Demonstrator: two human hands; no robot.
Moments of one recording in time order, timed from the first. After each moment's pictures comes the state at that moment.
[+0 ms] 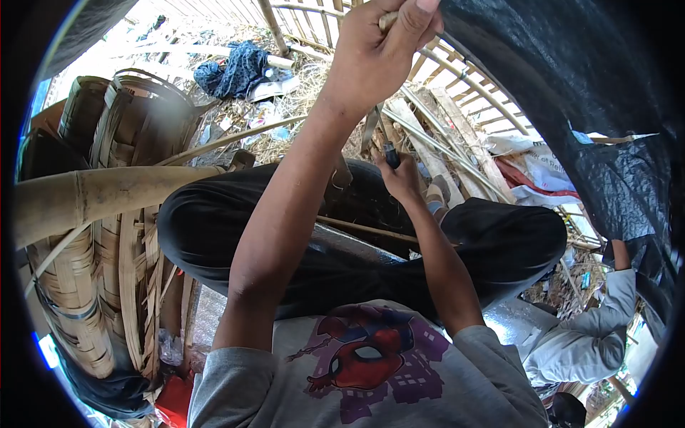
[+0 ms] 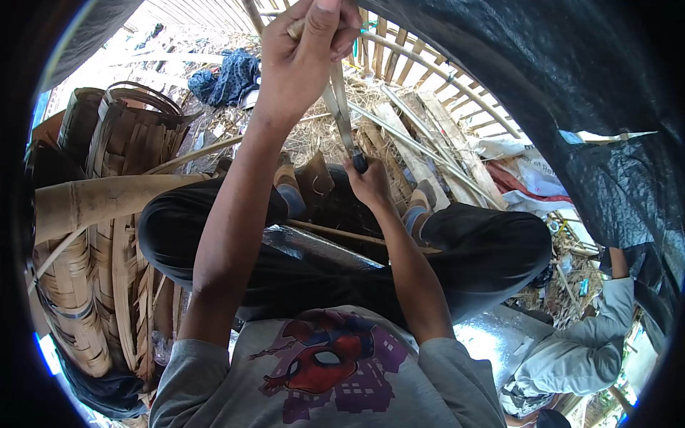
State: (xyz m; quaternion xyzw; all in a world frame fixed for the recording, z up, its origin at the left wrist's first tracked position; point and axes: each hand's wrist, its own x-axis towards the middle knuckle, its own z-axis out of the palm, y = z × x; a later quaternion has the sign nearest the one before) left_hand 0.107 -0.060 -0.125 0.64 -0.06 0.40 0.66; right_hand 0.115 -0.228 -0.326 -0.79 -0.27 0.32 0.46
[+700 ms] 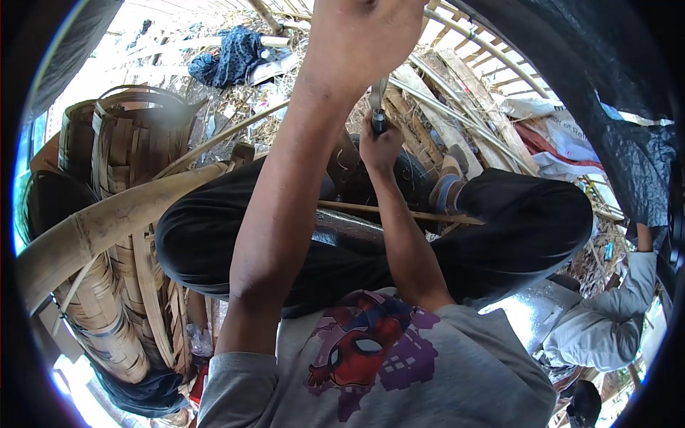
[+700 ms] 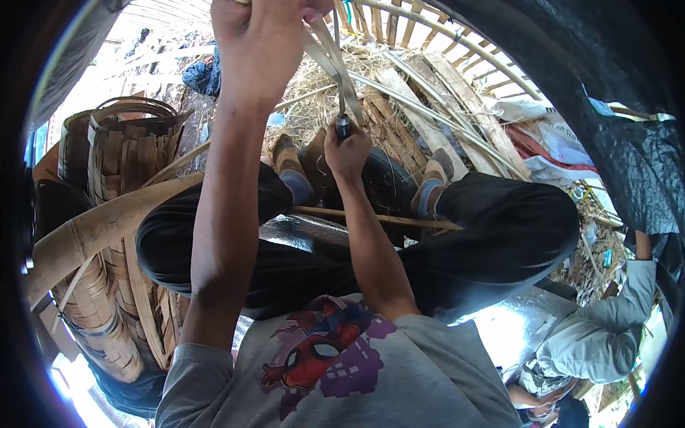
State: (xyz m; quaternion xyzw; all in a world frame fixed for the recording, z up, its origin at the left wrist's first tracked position) left_hand 0.133 -0.067 -0.127 0.67 0.00 0.37 0.65; right_hand 0.079 -0.164 -0.369 -0.80 -0.12 0.07 0.58
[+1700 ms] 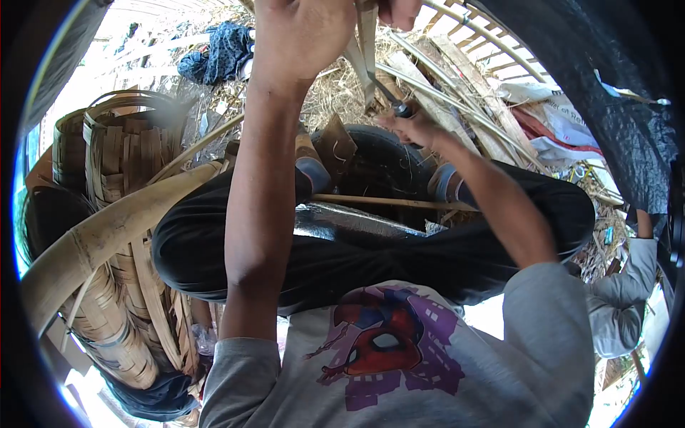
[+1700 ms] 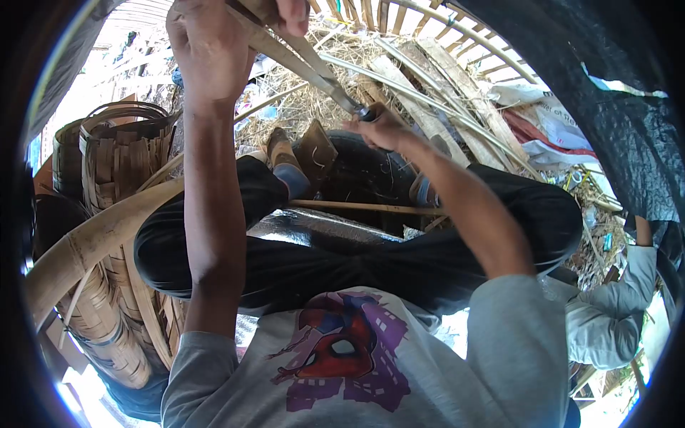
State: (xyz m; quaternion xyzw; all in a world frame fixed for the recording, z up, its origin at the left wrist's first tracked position) left_hand 0.116 -0.046 -0.129 0.65 -0.10 0.35 0.67; right_hand 0.184 -0.222 -0.341 -0.62 -0.25 0.60 0.45
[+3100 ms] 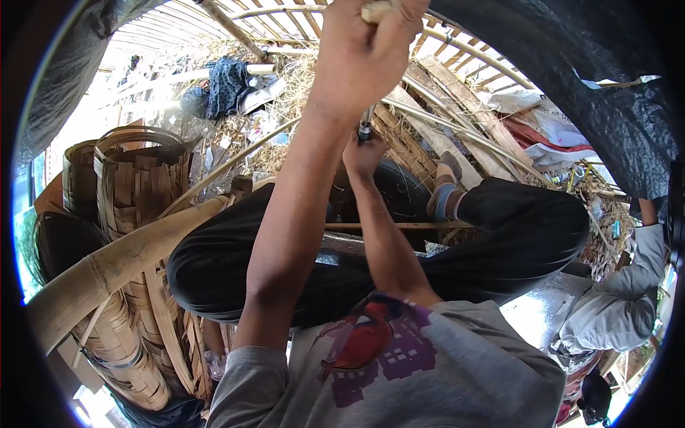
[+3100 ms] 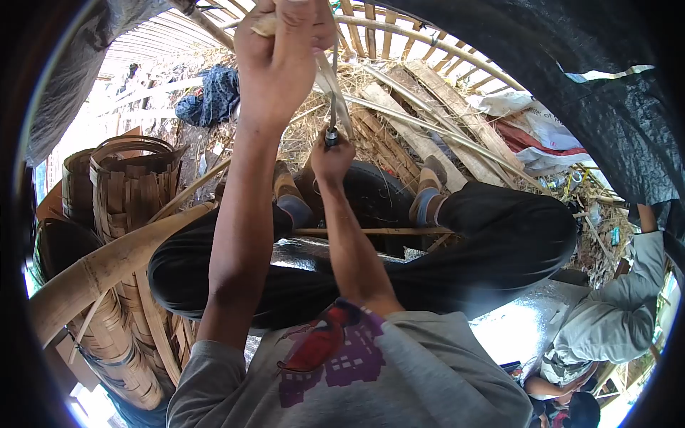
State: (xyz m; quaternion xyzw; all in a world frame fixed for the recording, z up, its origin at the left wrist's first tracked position) left_hand 0.165 -0.072 -0.152 0.60 -0.07 0.36 0.71; right_hand 0.088 -0.128 -0.388 -0.71 -0.03 0.04 0.70
